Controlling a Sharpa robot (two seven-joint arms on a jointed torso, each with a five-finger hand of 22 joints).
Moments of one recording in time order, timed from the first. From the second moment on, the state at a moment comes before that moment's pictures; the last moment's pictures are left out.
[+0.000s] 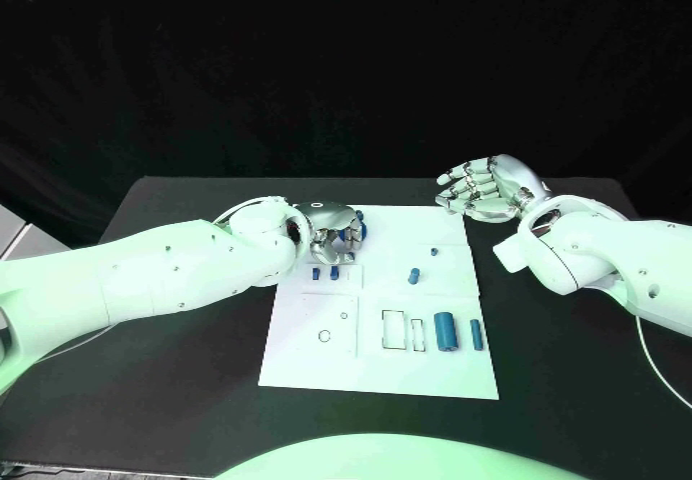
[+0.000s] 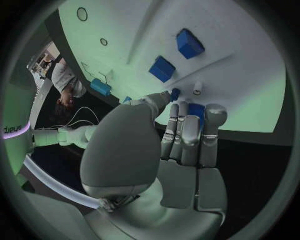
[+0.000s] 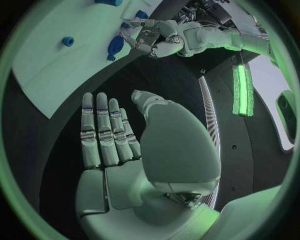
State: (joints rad) left arm 1.20 -0.65 -0.08 1.35 -1.53 -0.13 -0.08; left_hand 1.48 -0.26 0.55 0.21 0.12 0.85 0.14 0.37 0.41 0.85 0.10 0.65 0.20 1.31 0.03 1.38 1.05 0.14 1.17 0.14 1.16 1.05; right arm 1.31 -0.83 -0.17 1.47 -0.68 -0.51 0.14; right_hand 1.40 -0.23 0.43 0.23 0.25 0.79 0.20 0.26 0.38 1.05 0.16 0.23 0.07 1.13 0.11 0.09 0.46 0.18 1.04 0.22 0.07 0.29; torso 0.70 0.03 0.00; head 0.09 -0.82
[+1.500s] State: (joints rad) left arm 1.20 -0.63 -0.09 1.33 -1.51 -0.14 -0.06; left_hand 1.49 -0.22 0.64 0.11 0.11 0.95 0.14 0.36 0.42 0.99 0.07 0.59 0.19 1.39 0.00 1.43 1.13 0.11 1.27 0.11 1.29 1.20; right arm 1.31 -0.83 -0.17 1.48 -0.68 -0.51 0.14; right_hand 1.40 -0.23 0.42 0.23 0.25 0.79 0.20 0.26 0.38 1.05 0.16 0.23 0.07 1.13 0.11 0.09 0.46 0.18 1.04 0.22 0.07 0.29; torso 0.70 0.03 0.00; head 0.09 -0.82
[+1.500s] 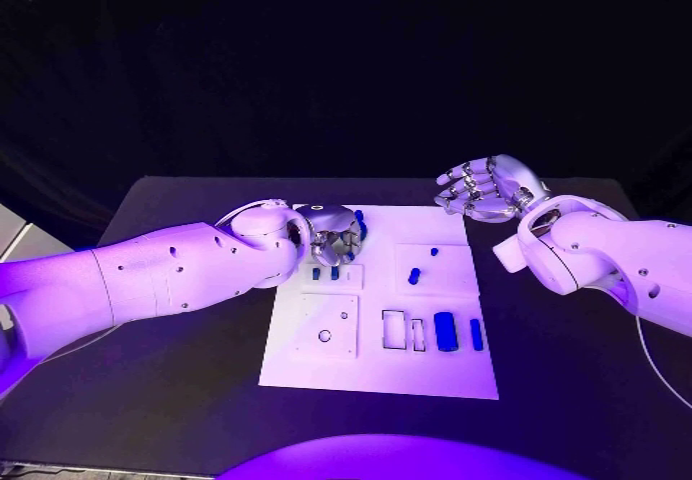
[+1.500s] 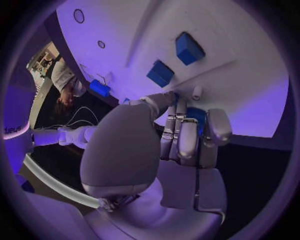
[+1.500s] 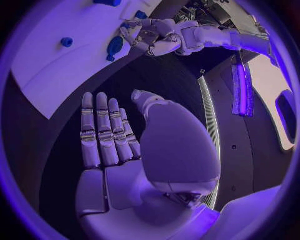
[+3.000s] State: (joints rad) left arm 1.19 -0.77 -0.05 1.39 -1.40 -0.13 -0.06; left_hand 1.47 -0.21 0.65 0.10 0.11 0.97 0.13 0.34 0.42 1.01 0.07 0.56 0.19 1.40 0.00 1.42 1.13 0.11 1.28 0.11 1.30 1.22; right arm 1.31 -0.83 -0.17 1.47 -0.68 -0.50 0.14; right_hand 1.40 -0.23 0.42 0.23 0.25 0.79 0.20 0.25 0.38 1.05 0.16 0.23 0.07 1.13 0.11 0.09 0.46 0.18 1.04 0.22 0.07 0.28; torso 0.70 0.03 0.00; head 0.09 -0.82
